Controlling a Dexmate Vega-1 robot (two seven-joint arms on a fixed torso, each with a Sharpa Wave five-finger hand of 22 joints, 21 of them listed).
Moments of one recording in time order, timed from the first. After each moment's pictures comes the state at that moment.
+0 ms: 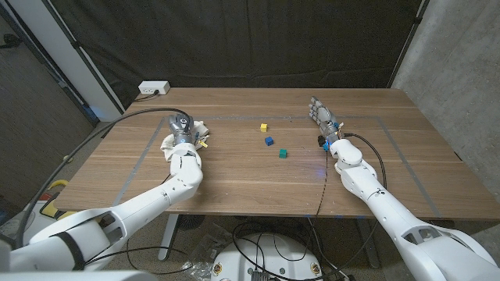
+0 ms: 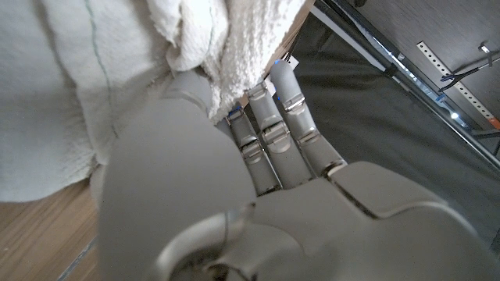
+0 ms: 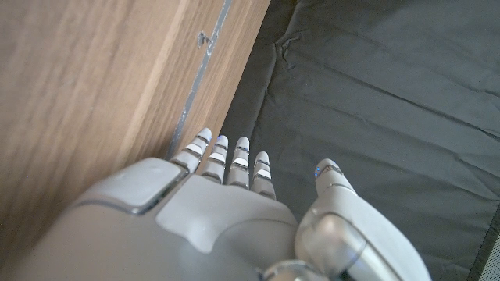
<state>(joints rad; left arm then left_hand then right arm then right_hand) 0.63 0.56 0.88 -1.31 1.20 1.01 0.07 1.28 -0.02 0.35 -0.13 0.17 1.11 -0.10 0.46 0.19 1.03 -0.15 0.46 0.46 1.26 -0.18 0.33 0.61 0.64 -0.06 1.33 0.21 -0.79 -0.29 -0.30 -1.18 0.32 0.26 -0.05 0.23 0.11 0.35 -0.04 0.18 0.08 -0.05 0.19 0.18 0.15 0.05 0.21 0.18 0.06 0.08 0.18 0.18 0.04 0.09 0.24 0.21</state>
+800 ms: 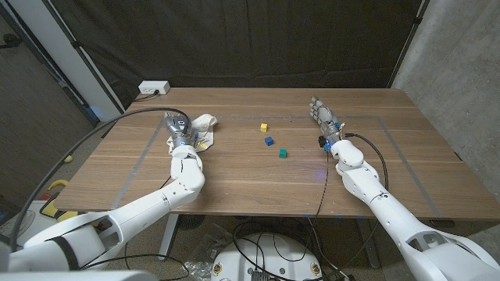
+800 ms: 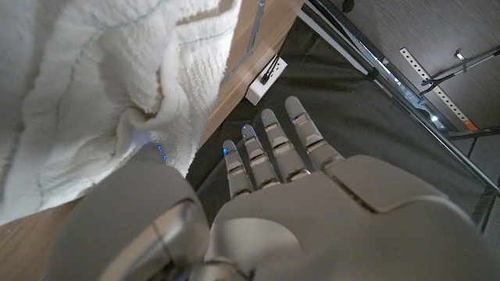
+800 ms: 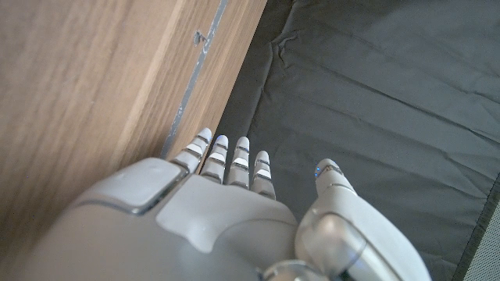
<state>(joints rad) 0.68 0.58 0.88 -1.41 1.21 1.08 0.10 0.48 -0.02 0.24 0.17 0.21 0.24 -0.22 0.18 0.20 0.35 -0.09 0.18 0.25 0.38 -0.04 0.19 0.30 0.16 0.08 0.73 0.17 -0.83 -0.31 -0.30 -1.25 0.31 0.25 -0.07 0.23 0.11 0.35 -0.04 0.18 0.09 -0.05 0.19 0.18 0.15 0.05 0.21 0.18 0.06 0.08 0.19 0.18 0.04 0.09 0.24 0.21</state>
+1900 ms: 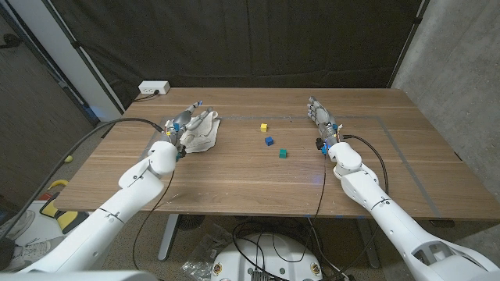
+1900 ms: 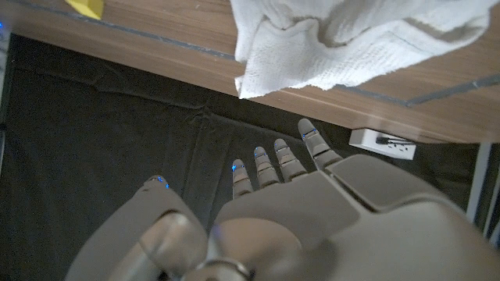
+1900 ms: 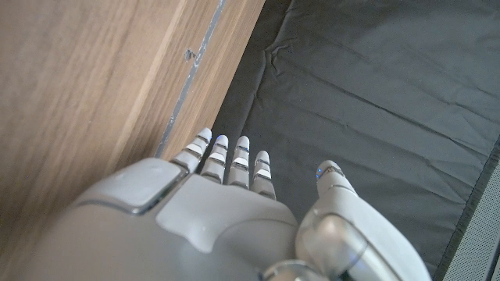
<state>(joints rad) 1.09 0.64 0.21 -1.83 0.26 0.25 0.17 0.23 0.02 0.13 0.15 0.24 0.05 -0.22 0.18 0.19 0.08 -0.08 0.18 0.19 0.06 -0.03 0.18 0.20 -0.05 0.06 0.55 0.18 -0.89 -0.33 -0.32 -1.38 0.29 0.21 -0.14 0.22 0.10 0.34 -0.04 0.18 0.10 -0.05 0.19 0.18 0.15 0.06 0.21 0.18 0.06 0.08 0.19 0.18 0.04 0.08 0.24 0.20</state>
